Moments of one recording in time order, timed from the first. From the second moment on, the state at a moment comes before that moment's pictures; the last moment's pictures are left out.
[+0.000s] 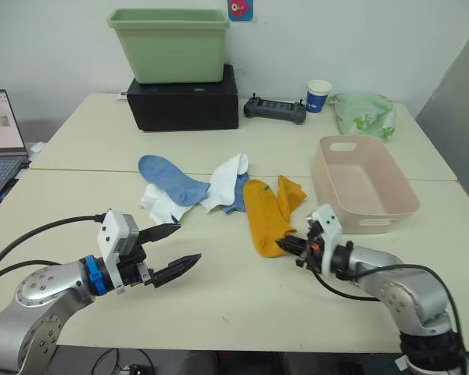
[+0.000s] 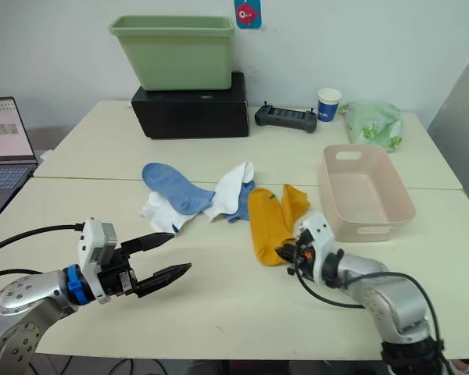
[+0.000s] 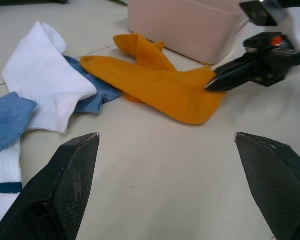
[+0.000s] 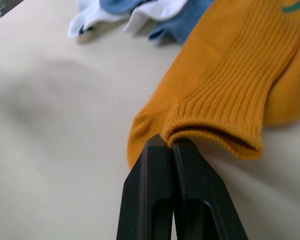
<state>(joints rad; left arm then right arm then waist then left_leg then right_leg) 0.15 0.76 0.31 -0.50 -0.70 0.52 -0.88 -0.17 -0.42 0.04 -0.53 0.56 1.04 0.55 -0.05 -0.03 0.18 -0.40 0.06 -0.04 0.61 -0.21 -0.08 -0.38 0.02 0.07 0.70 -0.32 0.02</state>
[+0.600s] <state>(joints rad) -0.28 0.63 -0.09 -0.28 -0.57 0.69 -0.79 0.27 -0.84 -0.14 -0.70 0.62 0.94 0.77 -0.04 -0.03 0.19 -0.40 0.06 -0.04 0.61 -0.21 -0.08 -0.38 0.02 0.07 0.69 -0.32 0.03</state>
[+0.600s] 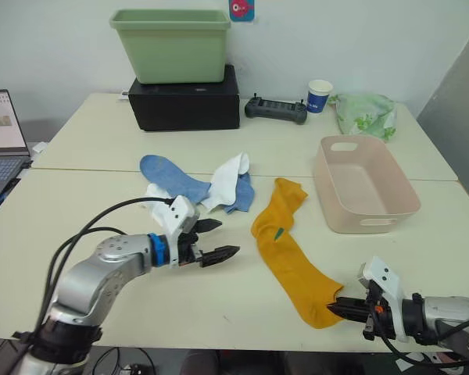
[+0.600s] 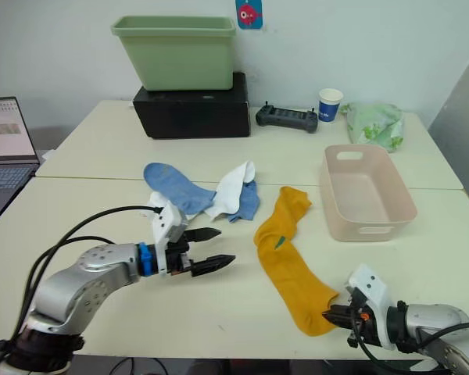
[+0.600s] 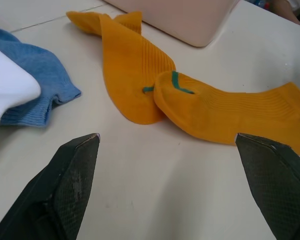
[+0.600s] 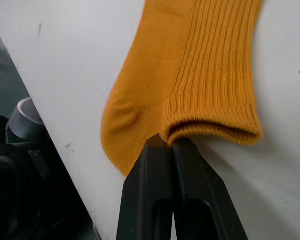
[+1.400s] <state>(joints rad) -0.55 0.30 -0.30 0.15 -0.28 0.49 -0.83 0.30 -0.82 -0.12 -0.70 0.58 0.89 0.72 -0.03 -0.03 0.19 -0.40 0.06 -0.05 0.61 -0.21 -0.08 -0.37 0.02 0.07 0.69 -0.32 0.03</state>
